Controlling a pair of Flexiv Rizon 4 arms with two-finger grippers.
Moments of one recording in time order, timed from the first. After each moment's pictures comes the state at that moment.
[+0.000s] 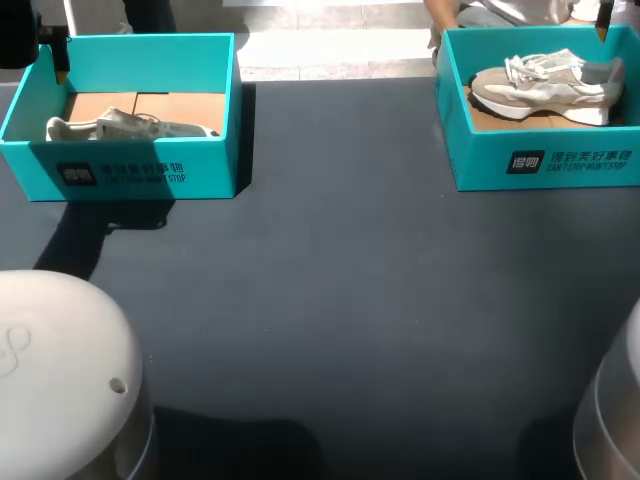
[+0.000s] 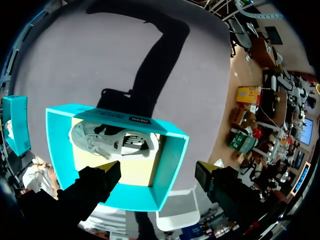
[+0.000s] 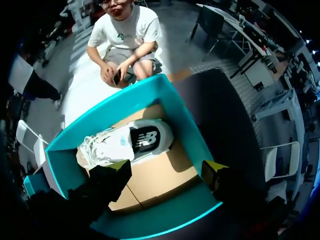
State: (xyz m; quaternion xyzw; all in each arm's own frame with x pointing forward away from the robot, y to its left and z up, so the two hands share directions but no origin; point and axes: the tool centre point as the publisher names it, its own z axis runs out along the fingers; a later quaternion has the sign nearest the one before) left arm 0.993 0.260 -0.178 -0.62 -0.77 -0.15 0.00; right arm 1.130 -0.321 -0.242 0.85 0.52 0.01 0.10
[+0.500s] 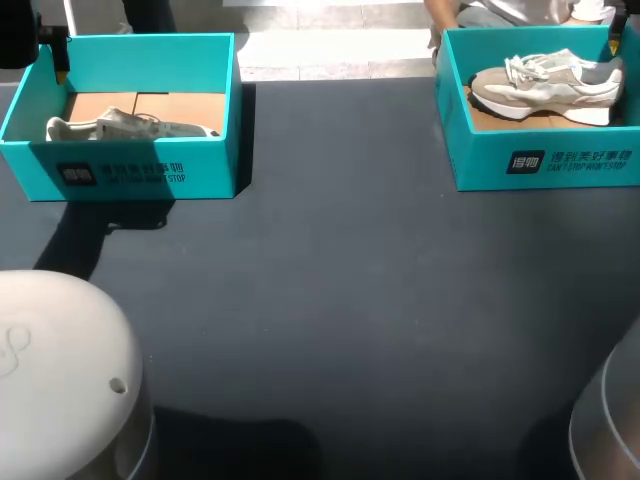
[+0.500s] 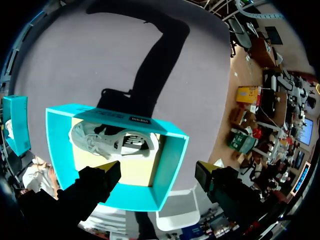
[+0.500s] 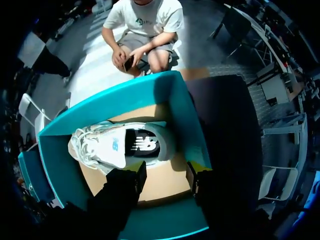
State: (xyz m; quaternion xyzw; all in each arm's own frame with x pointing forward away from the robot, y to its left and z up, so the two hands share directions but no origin) left arm 0.993 0.260 -0.178 -0.62 -0.77 -0.15 0.00; right arm 1.148 -0.337 -0.278 0.80 0.60 0.01 0.05
